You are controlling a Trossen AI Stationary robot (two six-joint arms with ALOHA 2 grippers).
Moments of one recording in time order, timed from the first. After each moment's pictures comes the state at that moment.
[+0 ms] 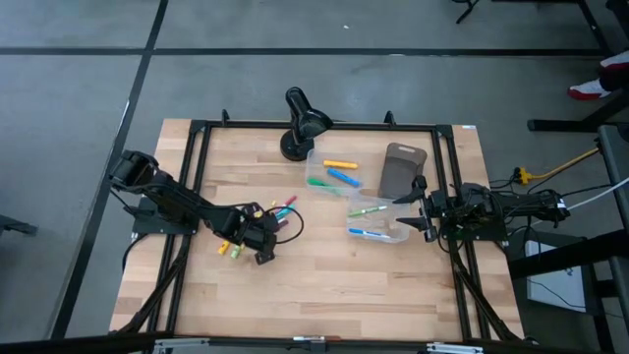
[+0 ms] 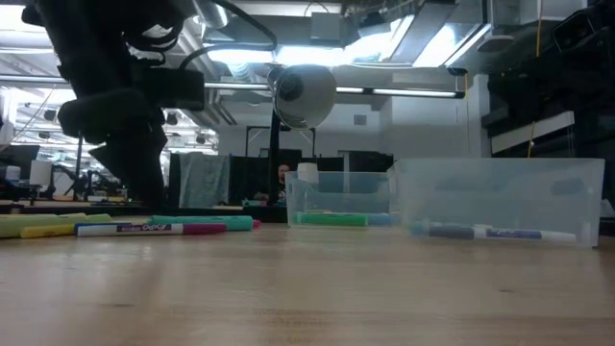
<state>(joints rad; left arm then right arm) -0.35 1.54 0.77 -0.47 -0.36 -0.69 0.09 0.02 0.01 0.02 -0.02 0.02</state>
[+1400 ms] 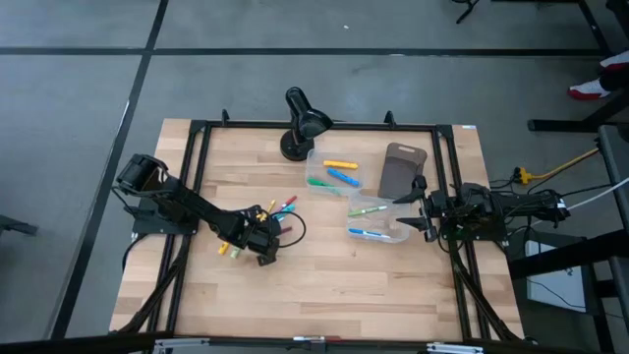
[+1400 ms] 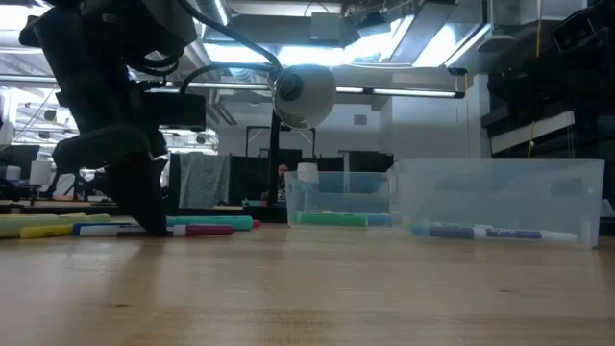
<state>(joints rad) -0.35 1.65 0.75 -0.39 -0.39 -0.67 0.09 0.02 0.01 0.02 -0.02 0.02</state>
